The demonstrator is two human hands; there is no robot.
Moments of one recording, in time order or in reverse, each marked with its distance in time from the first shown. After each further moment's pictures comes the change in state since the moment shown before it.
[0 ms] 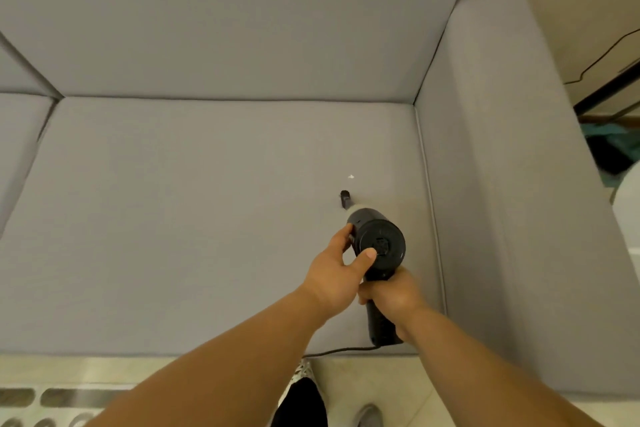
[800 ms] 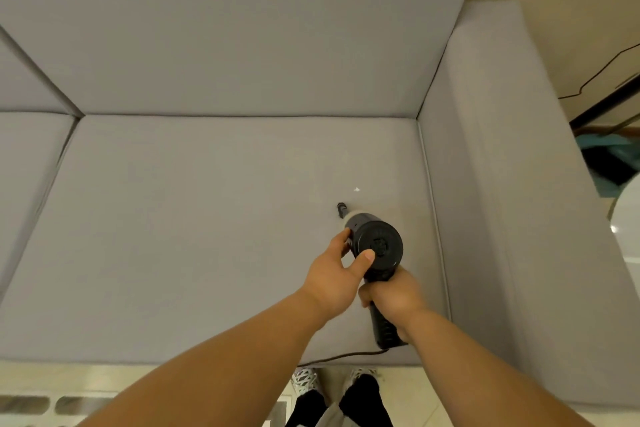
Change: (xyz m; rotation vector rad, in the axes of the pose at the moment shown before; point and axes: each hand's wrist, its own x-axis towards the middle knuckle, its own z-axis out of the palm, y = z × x) left_hand -0.012 0.023 -0.020 0.044 0.024 0.008; right_hand -0.011 -0.029 0.006 -0.054 0.006 0.003
